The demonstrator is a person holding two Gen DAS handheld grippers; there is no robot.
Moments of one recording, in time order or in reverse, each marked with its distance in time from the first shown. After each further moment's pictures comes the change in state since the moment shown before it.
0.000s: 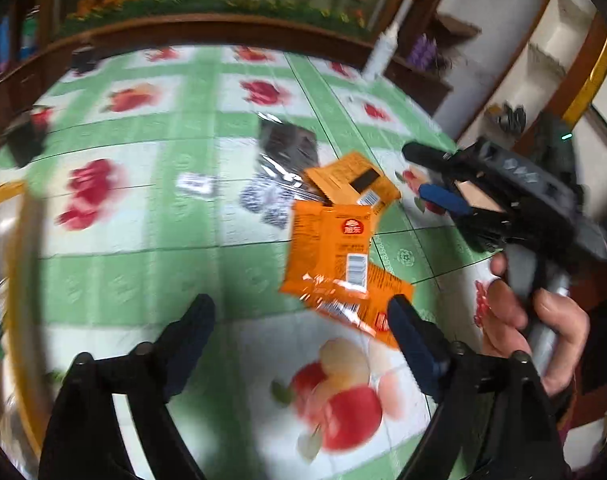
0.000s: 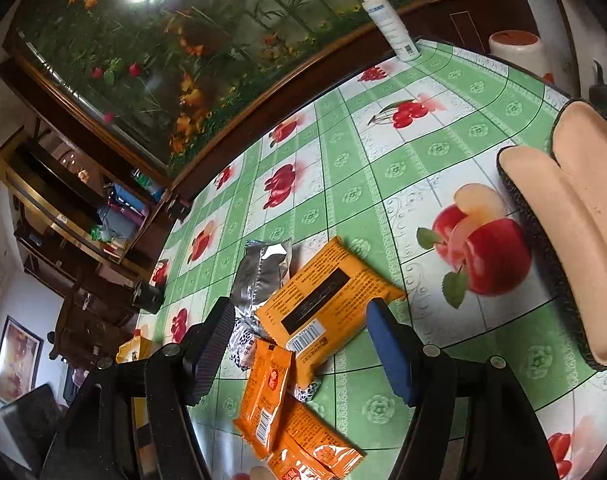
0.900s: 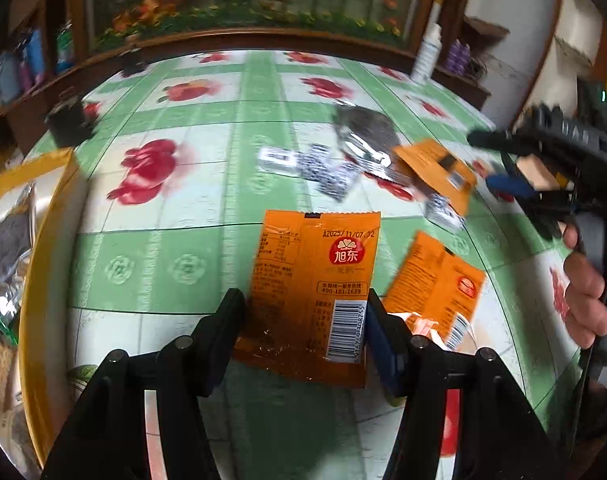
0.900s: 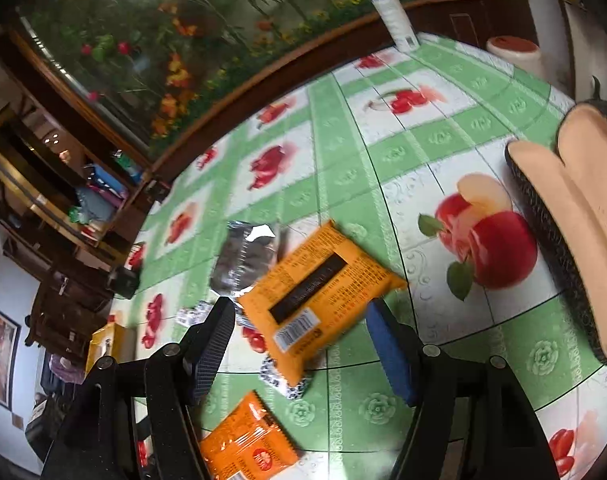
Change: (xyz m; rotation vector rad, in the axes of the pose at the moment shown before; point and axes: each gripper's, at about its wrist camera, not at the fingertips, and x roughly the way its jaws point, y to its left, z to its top) left arm 0.003 0.051 -0.039 -0.023 -0.127 0.160; right arm 0.026 0.008 -0.007 -0.033 0.054 -0.107
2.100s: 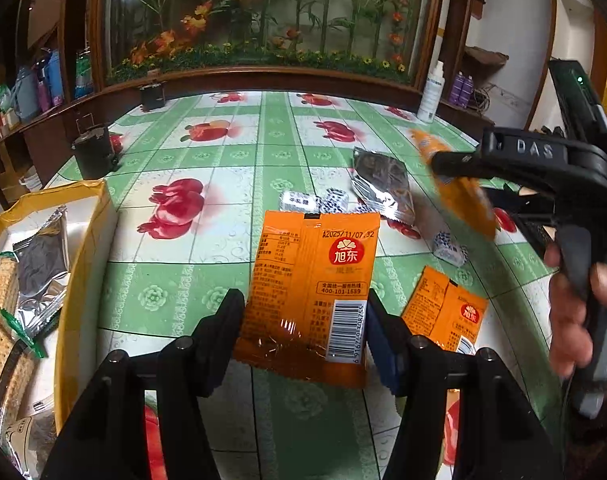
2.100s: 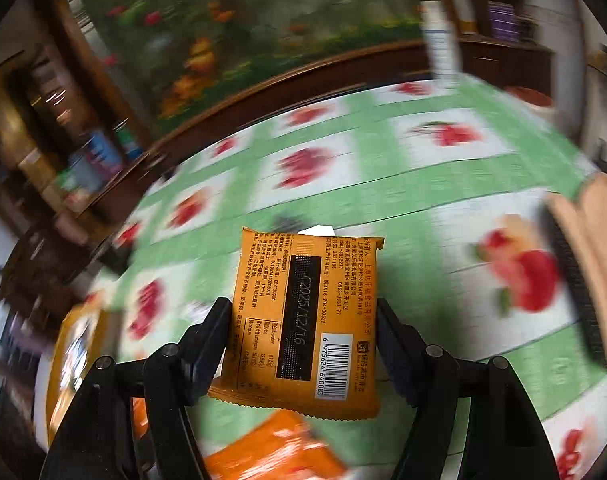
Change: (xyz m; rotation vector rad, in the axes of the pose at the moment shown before) left arm -0.020 0.003 -0.001 0.017 -0.136 0.056; right arm 0.014 0.074 -0.015 -0.235 -0.022 -0.041
